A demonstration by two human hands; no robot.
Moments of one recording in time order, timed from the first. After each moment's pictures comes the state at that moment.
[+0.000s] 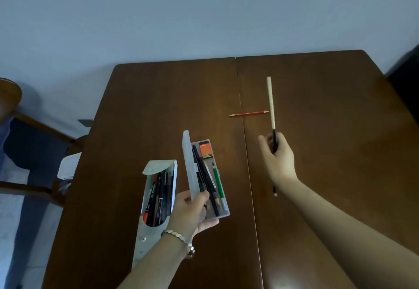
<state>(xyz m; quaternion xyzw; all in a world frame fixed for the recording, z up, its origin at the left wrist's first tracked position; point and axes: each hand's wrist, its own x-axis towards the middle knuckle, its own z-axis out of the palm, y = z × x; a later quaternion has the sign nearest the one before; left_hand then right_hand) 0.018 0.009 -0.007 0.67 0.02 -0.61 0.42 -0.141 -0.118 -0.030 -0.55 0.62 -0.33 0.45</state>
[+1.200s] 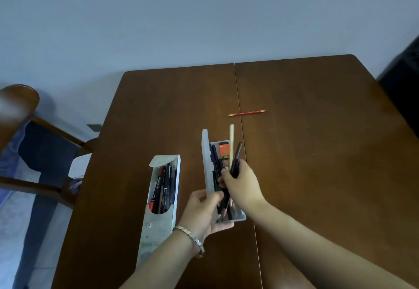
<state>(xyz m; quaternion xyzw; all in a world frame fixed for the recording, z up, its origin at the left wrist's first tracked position) -0.013 0.036 0.020 0.65 -0.02 -0.66 0.39 -0.099 -0.028 0.009 -0.51 0.58 -0.24 0.59</state>
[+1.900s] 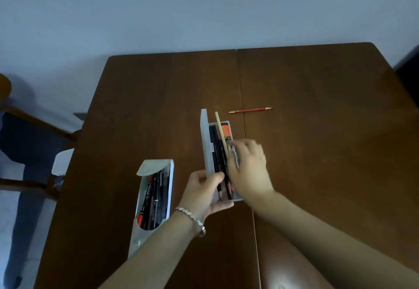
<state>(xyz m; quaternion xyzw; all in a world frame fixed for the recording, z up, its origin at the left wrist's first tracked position) 0.004 -0.034 -0.001 0.63 -0.03 -0.66 0.39 -0.097 -0.089 -0.022 -0.75 0.56 -0.20 0.28</state>
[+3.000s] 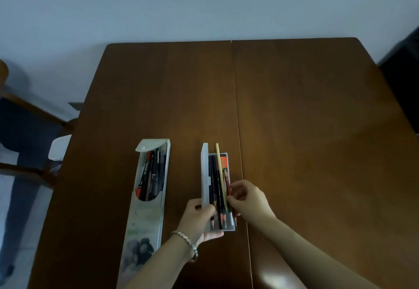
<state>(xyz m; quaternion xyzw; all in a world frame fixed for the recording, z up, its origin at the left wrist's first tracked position) -0.016 0.054 -0.048 0.65 0.04 -0.69 0.34 -0.150 -0.007 -0.069 -0.56 0.60 -0.07 0.57</state>
